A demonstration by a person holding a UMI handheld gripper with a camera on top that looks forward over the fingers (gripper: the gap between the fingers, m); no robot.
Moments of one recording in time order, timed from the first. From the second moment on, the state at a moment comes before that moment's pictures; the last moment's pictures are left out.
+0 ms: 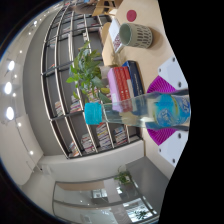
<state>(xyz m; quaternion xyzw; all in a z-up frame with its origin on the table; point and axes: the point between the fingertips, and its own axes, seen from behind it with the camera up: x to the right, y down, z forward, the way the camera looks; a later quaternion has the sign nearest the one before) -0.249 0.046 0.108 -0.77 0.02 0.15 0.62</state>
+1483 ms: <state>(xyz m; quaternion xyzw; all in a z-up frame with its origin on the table) -0.092 0.124 0.241 -0.64 0.40 0.50 0.42</state>
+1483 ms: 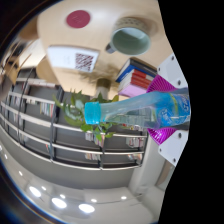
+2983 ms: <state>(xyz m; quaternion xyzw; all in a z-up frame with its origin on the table) 0.181 0.123 0.056 -0.83 0.04 -0.04 0.56</state>
